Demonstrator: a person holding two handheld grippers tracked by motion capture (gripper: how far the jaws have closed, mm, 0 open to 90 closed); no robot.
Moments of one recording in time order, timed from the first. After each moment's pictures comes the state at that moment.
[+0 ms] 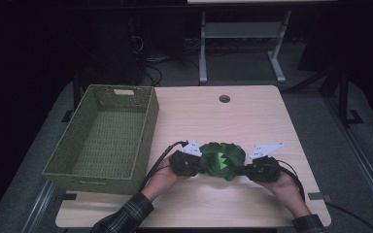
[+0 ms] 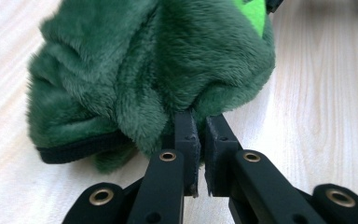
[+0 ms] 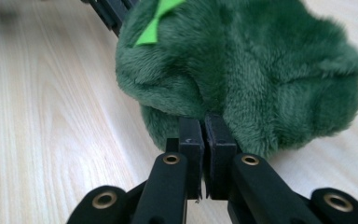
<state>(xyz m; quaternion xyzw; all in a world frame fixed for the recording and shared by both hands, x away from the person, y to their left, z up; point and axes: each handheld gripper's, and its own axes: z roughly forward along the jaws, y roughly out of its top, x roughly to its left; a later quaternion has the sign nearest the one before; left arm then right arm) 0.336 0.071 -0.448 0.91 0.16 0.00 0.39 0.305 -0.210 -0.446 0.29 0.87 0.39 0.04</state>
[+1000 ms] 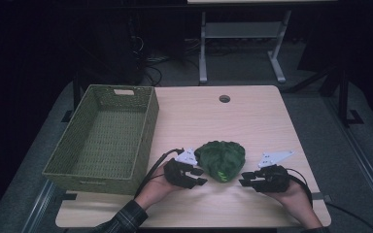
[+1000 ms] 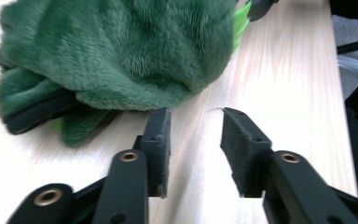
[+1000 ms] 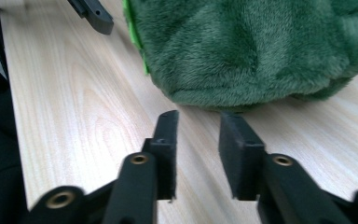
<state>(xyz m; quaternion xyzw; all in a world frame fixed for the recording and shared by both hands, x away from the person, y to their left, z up) 0.307 0.088 -0.436 0.90 0.15 -0.01 0.41 0.278 -0.228 -0.443 0.30 0.87 0.40 0.03</state>
